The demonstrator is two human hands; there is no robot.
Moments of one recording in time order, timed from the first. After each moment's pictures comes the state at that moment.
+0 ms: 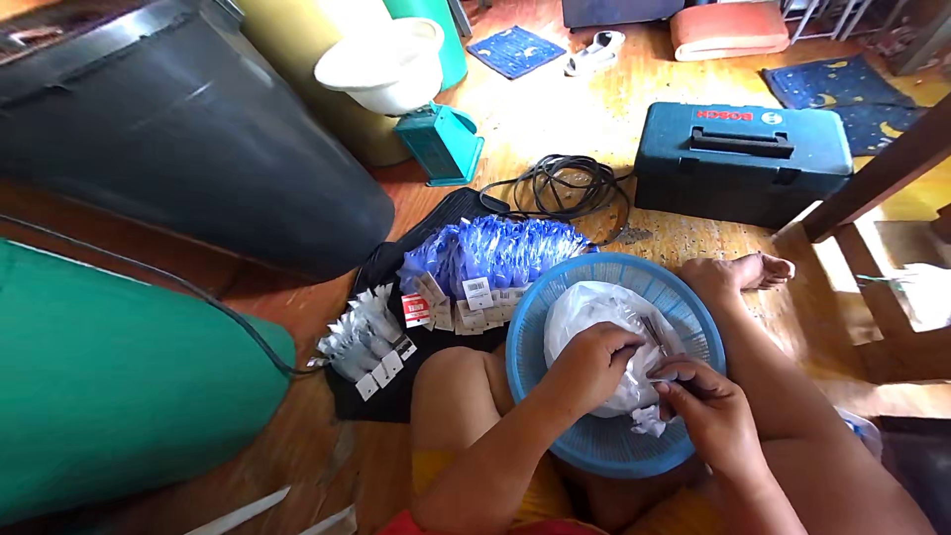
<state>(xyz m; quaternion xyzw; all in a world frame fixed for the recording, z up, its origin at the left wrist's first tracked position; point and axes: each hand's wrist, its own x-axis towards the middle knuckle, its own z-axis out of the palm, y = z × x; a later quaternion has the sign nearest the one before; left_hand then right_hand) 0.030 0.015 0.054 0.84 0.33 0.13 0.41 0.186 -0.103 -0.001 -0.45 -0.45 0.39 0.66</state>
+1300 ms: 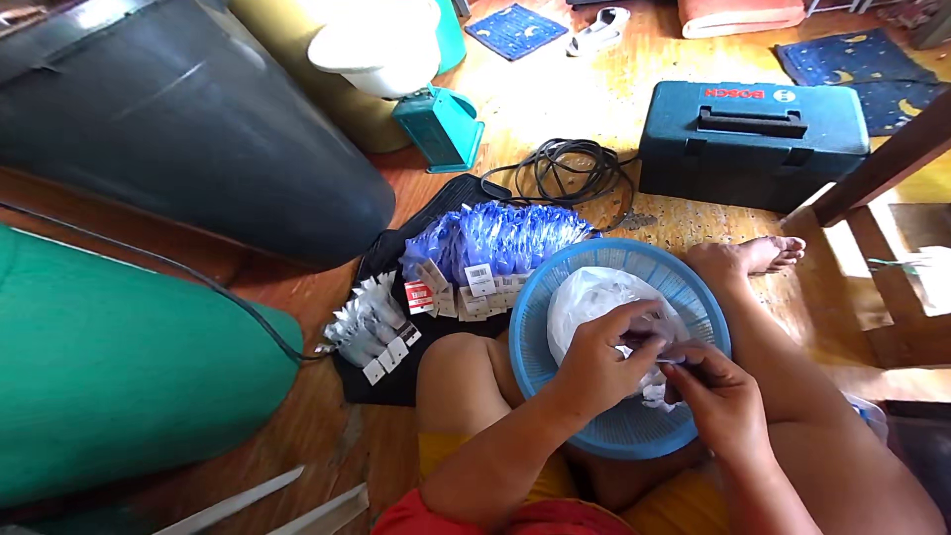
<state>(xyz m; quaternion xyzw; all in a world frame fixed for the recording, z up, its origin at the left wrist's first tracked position) 0.041 -0.006 0.050 0.76 0.24 0.39 0.46 0.179 -0.107 0.005 -0.51 -0.44 0.34 0.66</state>
